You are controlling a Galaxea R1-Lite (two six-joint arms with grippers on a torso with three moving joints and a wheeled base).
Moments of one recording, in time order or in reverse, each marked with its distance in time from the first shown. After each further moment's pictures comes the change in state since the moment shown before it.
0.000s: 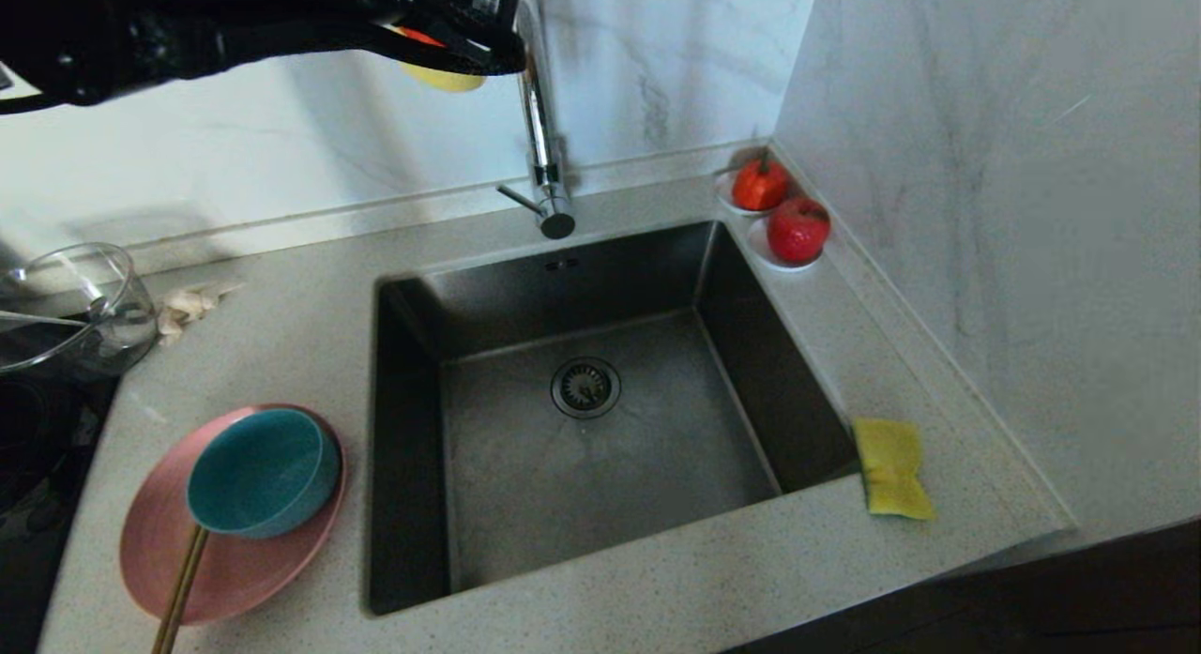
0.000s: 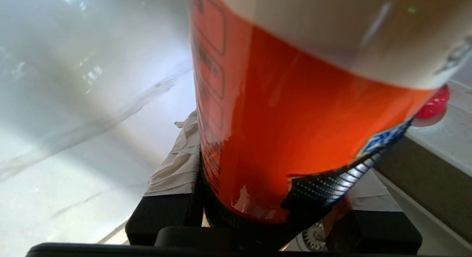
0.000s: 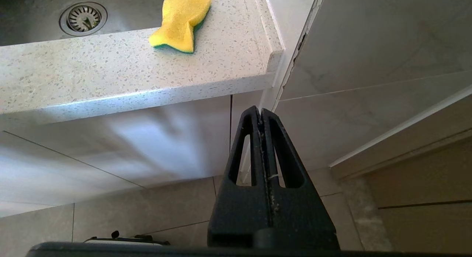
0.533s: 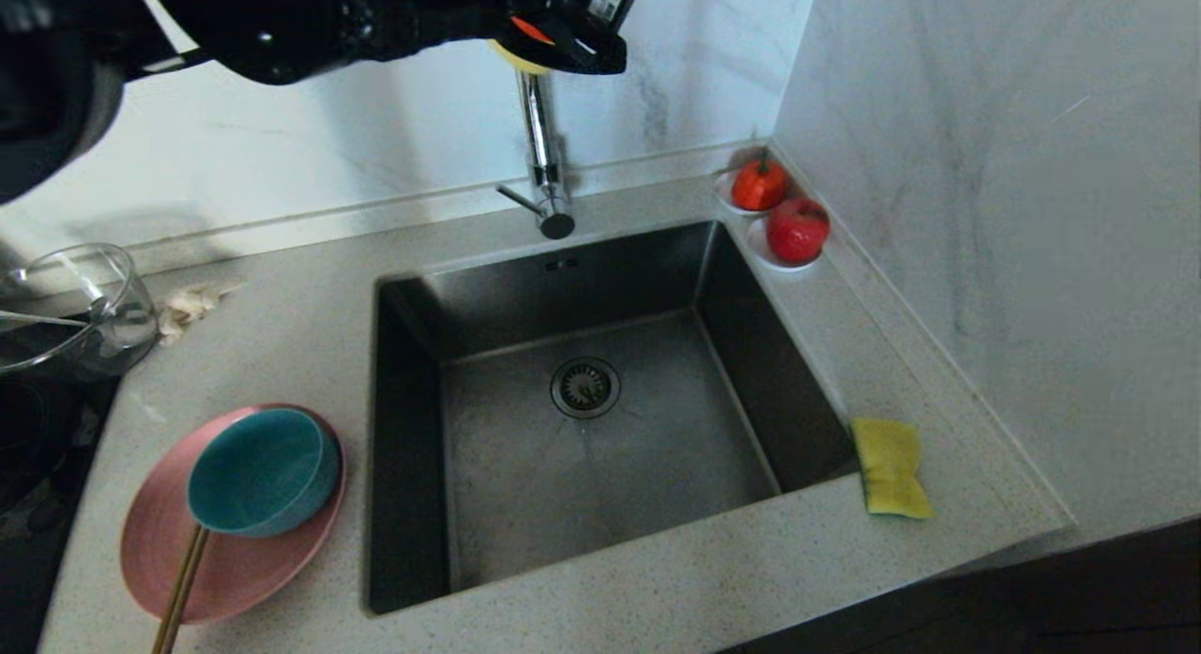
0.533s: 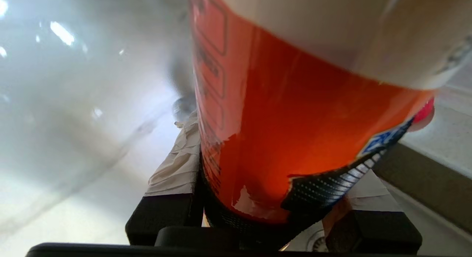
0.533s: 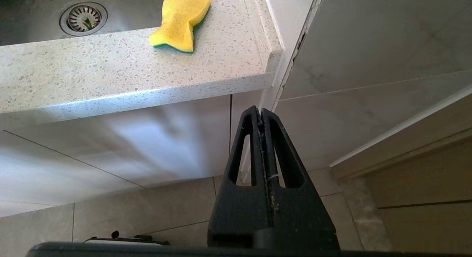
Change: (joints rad) left arm -0.072 0.131 -0.161 0.008 0.000 0.164; right arm 0.001 0.000 0.000 0.000 0.000 -0.001
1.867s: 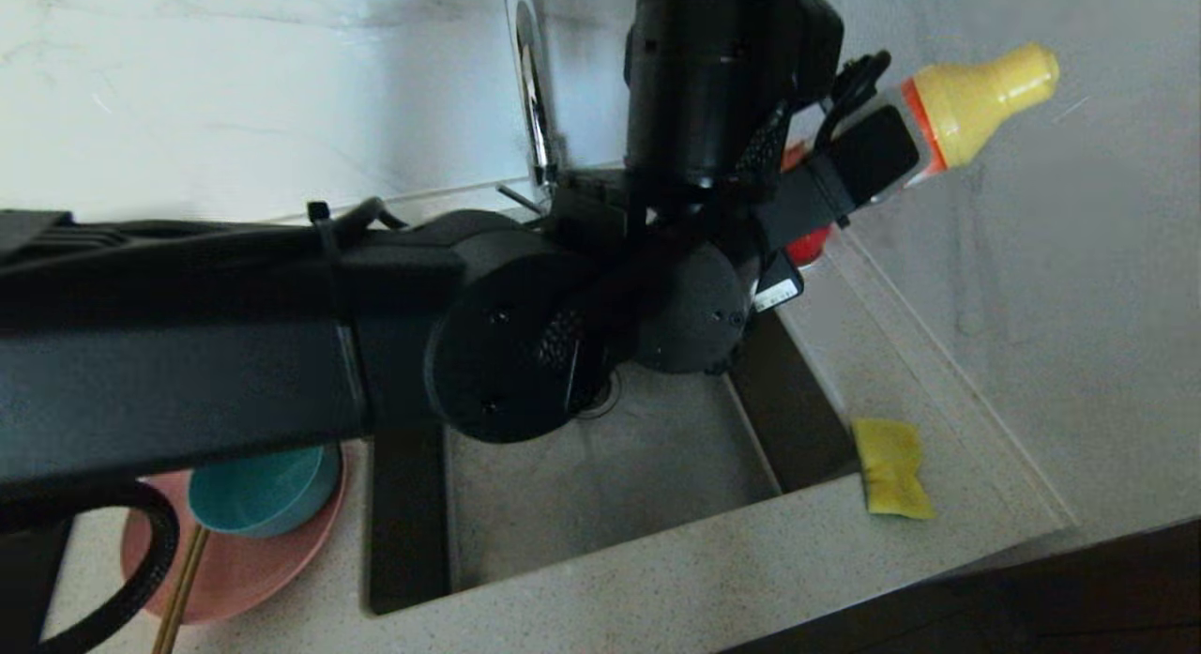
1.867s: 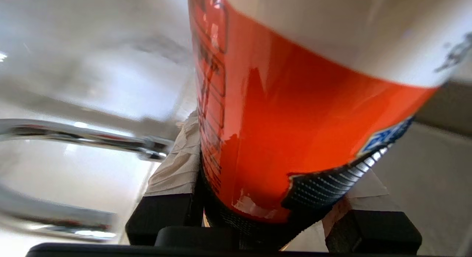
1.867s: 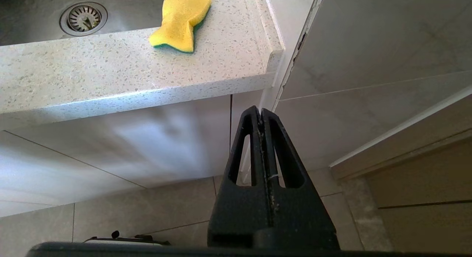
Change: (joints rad) left arm -0.087 0.274 0.048 0.029 0.059 0.111; right arm 0.000 0.000 0.000 0.000 0.000 0.001
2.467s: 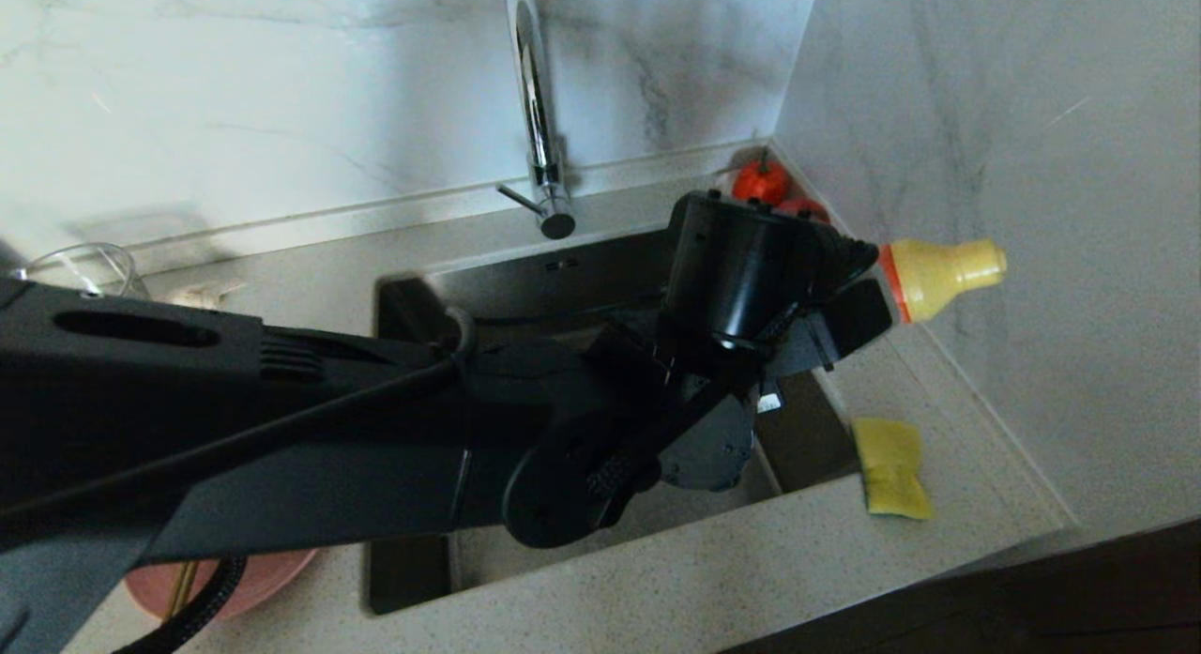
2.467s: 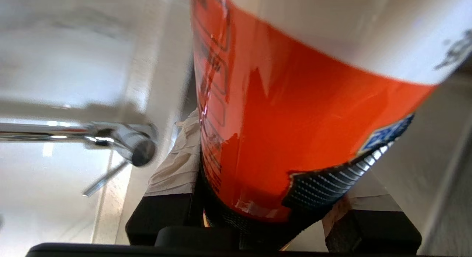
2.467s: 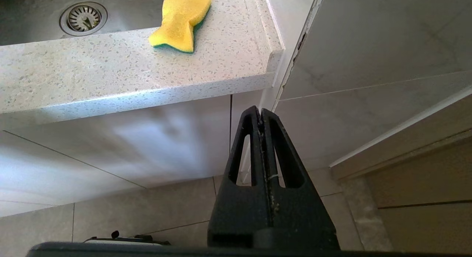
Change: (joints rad) left arm -0.015 0.032 0.222 -0.090 0.024 0.015; right arm -0.001 0.000 0.000 0.000 0.000 -0.001
